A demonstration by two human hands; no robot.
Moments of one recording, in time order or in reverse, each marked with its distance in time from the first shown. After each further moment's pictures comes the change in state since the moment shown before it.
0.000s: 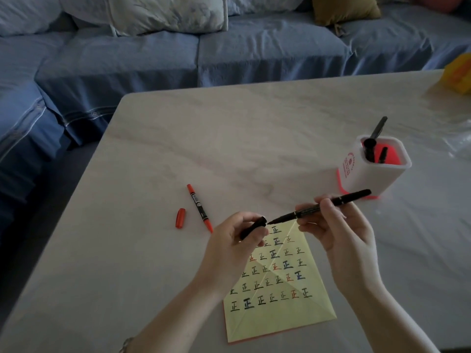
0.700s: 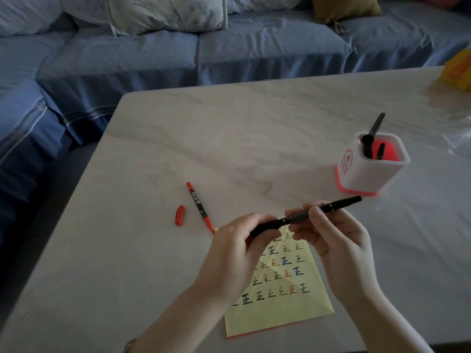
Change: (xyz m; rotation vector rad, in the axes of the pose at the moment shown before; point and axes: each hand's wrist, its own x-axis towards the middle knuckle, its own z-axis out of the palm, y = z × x) left_hand -0.014 0.019 0.006 0.356 -0.033 0.240; right_hand -0.014 -0.002 0.002 0.031 -0.068 0.035
